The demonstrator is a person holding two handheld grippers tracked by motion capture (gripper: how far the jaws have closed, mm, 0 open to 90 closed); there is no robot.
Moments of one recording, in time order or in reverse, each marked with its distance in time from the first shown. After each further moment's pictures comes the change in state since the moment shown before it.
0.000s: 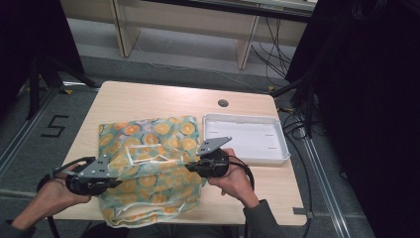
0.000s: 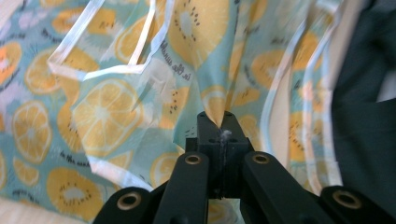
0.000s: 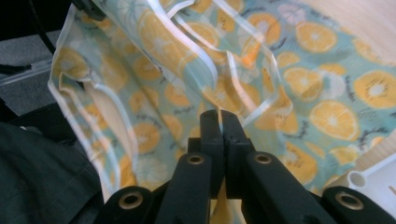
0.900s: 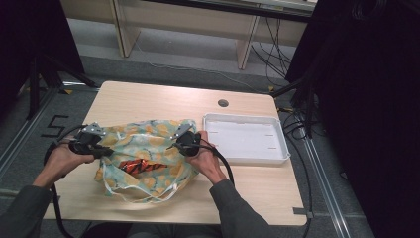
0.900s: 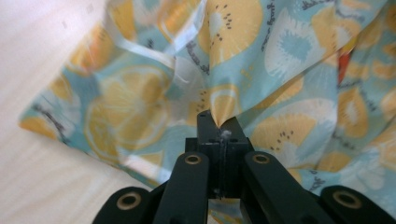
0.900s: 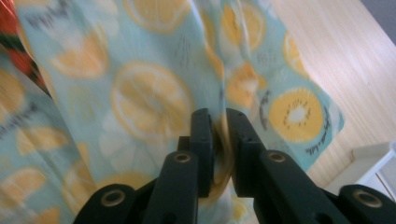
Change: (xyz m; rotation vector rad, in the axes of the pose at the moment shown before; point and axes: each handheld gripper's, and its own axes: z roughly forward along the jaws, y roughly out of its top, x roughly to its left) left arm 0.112 -0.021 0.040 0.087 0.117 -0.289; right arm -0.050 0.026 0.107 0.173 -0.313 -0.133
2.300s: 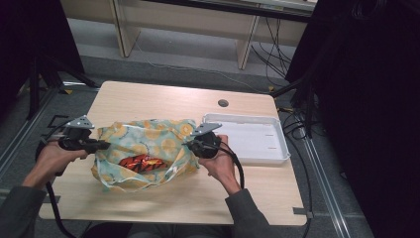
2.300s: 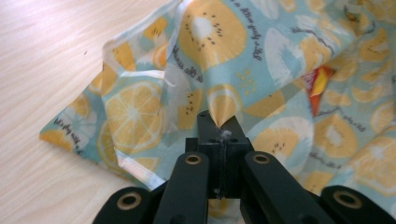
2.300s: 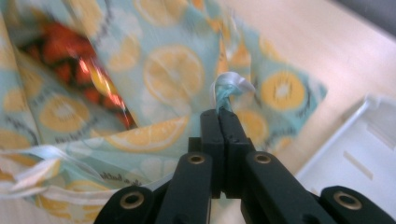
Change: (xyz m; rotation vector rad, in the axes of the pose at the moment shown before) left arm 0.006 0.001 -0.024 -0.145 0.001 -0.060; right arm -0.007 -0.023 -0.063 -0.121 0.064 0.251
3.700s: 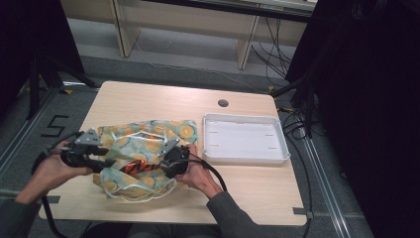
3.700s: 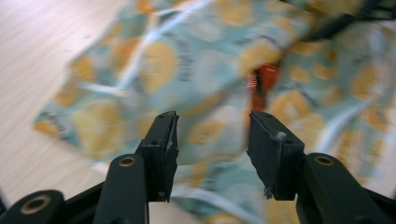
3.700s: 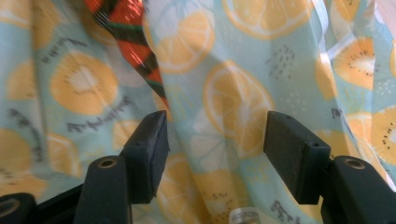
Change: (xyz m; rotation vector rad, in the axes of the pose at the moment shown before) left arm -0.068 0.001 -0.016 0.096 0.017 0.165; right arm 0.055 0.001 0.076 0.154 0.042 -0.300
